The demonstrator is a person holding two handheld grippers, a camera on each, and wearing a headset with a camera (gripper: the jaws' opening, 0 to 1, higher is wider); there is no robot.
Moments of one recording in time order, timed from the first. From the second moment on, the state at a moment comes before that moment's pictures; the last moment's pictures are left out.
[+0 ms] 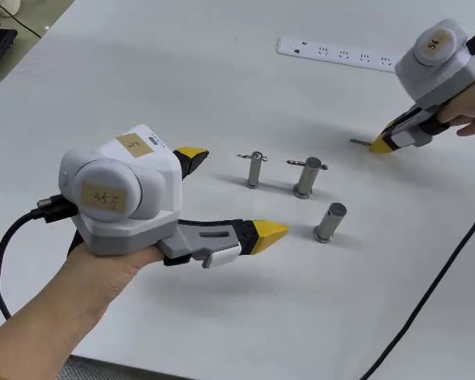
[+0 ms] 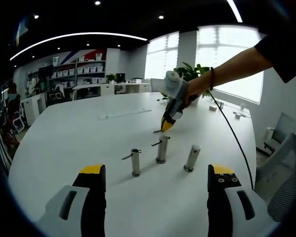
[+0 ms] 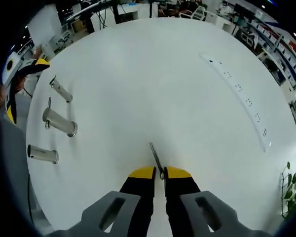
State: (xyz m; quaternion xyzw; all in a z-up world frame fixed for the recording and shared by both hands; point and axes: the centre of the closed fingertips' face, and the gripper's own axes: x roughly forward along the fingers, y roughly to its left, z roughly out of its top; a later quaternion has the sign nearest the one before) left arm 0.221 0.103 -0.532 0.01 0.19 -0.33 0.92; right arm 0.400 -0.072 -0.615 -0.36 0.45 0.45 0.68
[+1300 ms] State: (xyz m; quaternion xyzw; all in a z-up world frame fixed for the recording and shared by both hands) left arm 0.217 0.100 -0.528 0.02 0.20 -0.34 0.92; right arm 0.380 -0.059 -0.585 -0.39 0.38 0.46 0.70
